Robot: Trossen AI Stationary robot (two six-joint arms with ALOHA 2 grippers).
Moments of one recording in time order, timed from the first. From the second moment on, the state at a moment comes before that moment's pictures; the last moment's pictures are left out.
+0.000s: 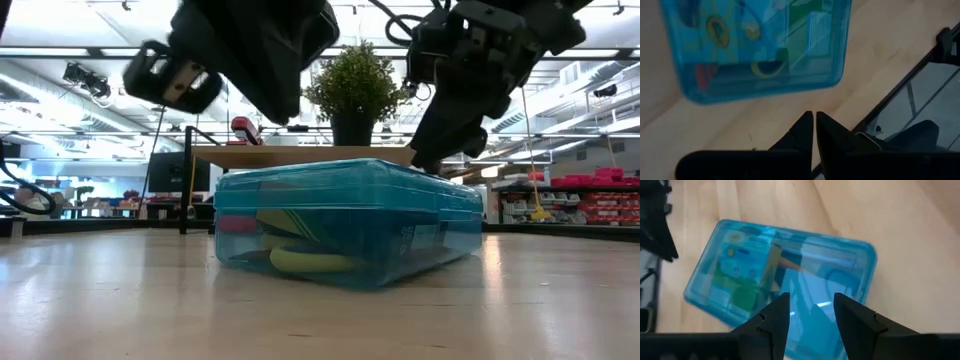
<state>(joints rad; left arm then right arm) -0.41 1.95 1.49 -0.57 0.09 -1.39 0.20 1.46 0.76 -0.10 0.06 0.58</state>
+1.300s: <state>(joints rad) -0.51 2.01 1.49 -0.50 -0.32 -1.17 0.11 1.46 0.76 -0.07 -0.11 0.01</state>
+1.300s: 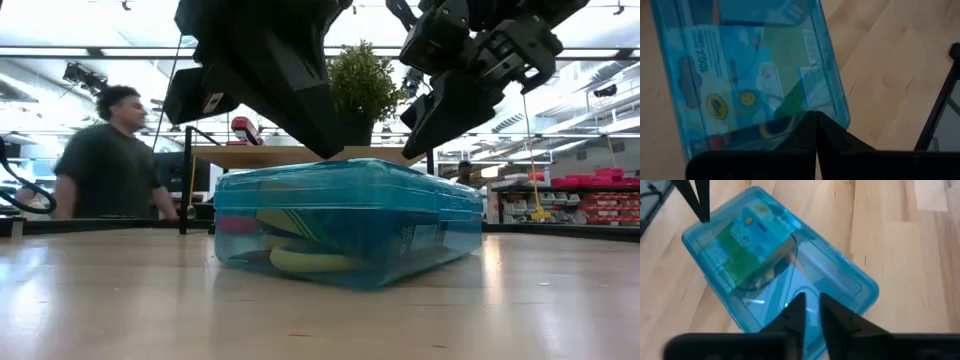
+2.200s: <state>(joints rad) -0.48 2.02 1.49 -0.55 -0.38 -1.16 0.11 1.58 0.76 0.01 -0.15 0.04</state>
